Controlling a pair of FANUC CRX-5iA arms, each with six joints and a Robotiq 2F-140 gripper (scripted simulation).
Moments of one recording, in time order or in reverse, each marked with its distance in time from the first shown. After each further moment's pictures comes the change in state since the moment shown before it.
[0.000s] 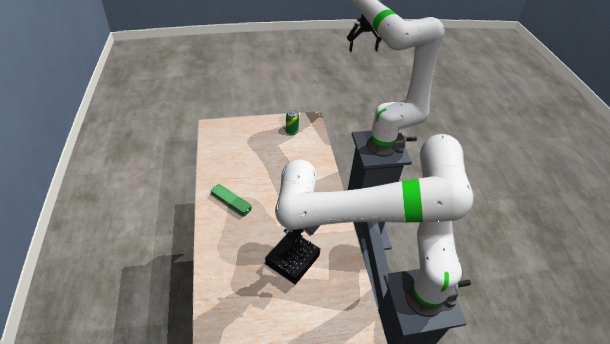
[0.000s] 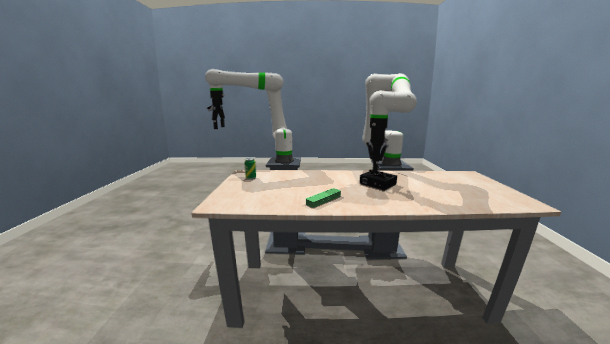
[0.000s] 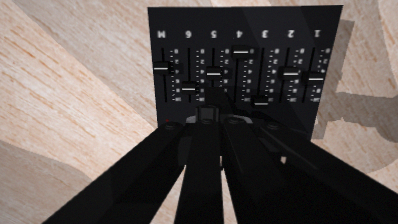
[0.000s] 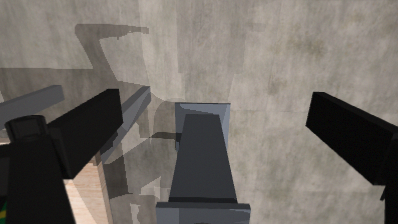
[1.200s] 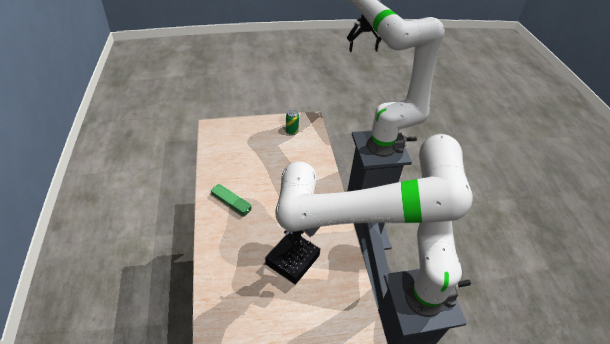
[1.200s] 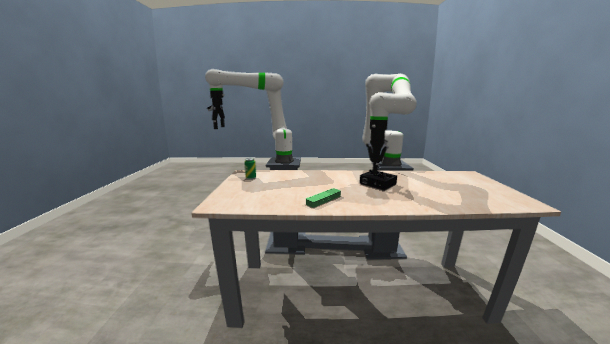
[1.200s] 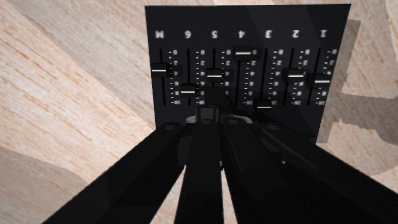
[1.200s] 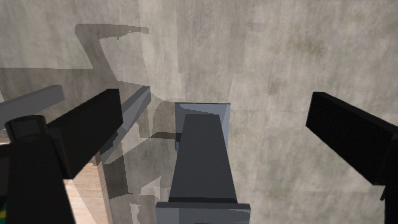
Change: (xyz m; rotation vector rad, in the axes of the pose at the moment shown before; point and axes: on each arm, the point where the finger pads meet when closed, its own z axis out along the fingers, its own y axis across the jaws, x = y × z) left arm 0.000 0.000 0.009 0.000 0.000 0.000; right arm 0.000 0.000 0.000 0.000 0.000 0.000
